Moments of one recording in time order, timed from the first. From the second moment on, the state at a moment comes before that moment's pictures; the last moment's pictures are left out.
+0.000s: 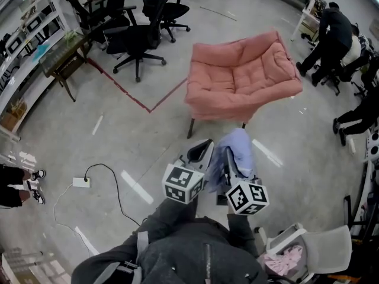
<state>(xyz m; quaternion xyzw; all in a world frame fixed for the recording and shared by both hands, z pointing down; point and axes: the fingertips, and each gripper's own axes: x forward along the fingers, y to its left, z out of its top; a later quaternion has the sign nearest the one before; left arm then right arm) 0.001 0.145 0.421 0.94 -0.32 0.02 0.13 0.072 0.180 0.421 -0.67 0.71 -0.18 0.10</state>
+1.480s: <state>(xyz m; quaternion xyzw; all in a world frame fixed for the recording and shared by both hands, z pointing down) 0.082 -0.162 0.409 0.95 -0.27 0.03 0.14 0.145 -0.123 0.412 -0.69 0.70 -0.17 0.08</state>
